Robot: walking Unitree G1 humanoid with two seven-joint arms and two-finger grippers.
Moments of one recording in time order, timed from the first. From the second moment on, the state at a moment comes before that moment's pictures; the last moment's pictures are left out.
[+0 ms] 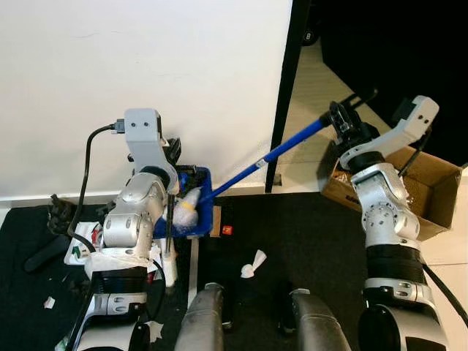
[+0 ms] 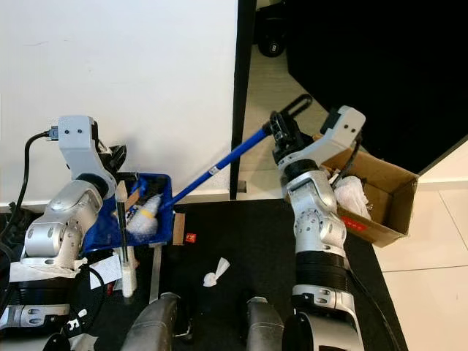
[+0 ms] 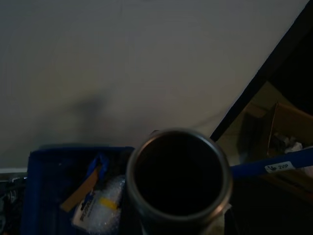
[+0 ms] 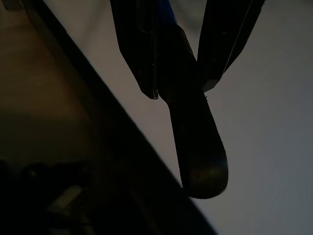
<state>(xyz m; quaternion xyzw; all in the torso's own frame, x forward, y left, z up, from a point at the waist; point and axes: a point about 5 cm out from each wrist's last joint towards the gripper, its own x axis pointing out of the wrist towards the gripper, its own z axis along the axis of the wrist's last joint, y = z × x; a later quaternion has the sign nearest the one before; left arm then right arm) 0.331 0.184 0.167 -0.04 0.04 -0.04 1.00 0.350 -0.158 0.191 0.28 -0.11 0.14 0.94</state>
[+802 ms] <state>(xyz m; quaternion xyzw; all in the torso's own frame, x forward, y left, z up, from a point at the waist) 0.331 0.187 0.161 -0.04 0.04 -0.02 1.00 0.350 -0.205 0.137 0.09 -0.05 -0.07 0.99</state>
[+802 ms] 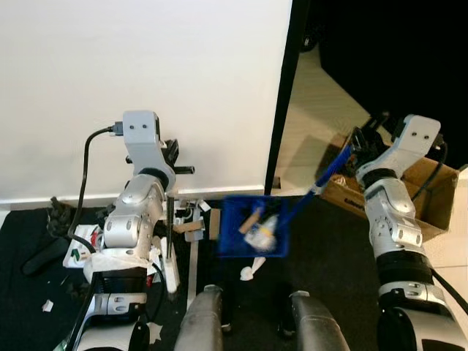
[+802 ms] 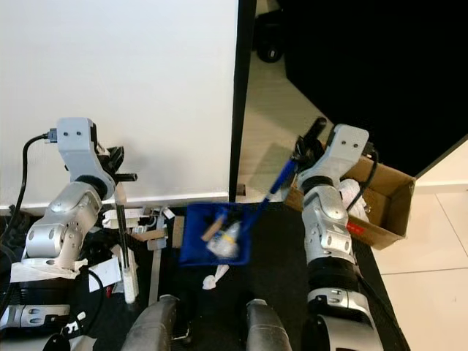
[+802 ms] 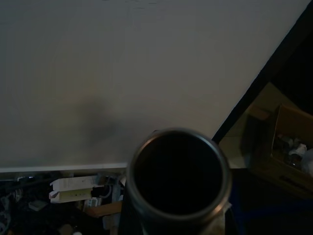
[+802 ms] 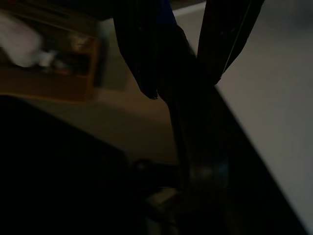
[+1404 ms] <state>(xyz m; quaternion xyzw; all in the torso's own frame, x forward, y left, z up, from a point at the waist) 0.325 0.192 0.151 -0.04 0.05 -0.02 1.00 0.339 -0.224 0.102 0.03 -0.02 -0.14 0.99</state>
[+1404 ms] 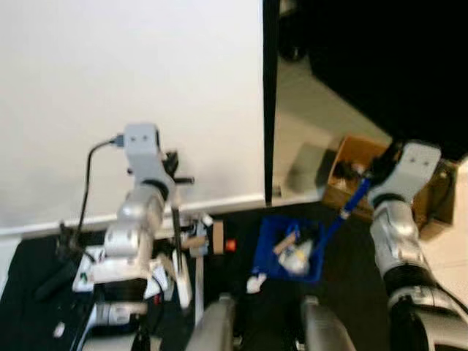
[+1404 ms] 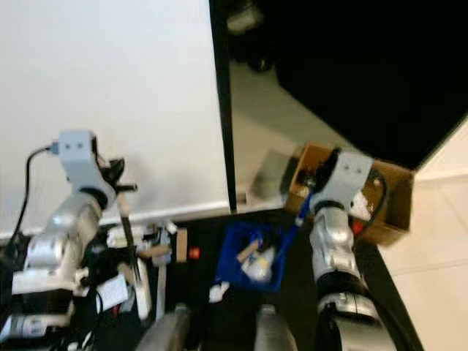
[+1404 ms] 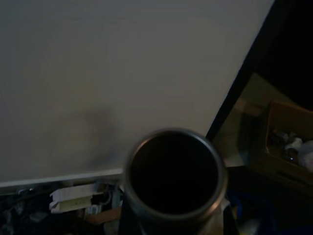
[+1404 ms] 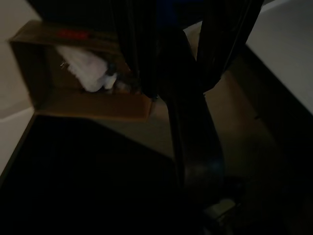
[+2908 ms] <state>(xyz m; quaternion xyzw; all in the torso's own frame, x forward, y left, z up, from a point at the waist) 0.315 0.201 0.145 -0.04 0.06 0.00 1.00 0.336 -0.225 0.082 0.04 0.01 -0.15 0.99</state>
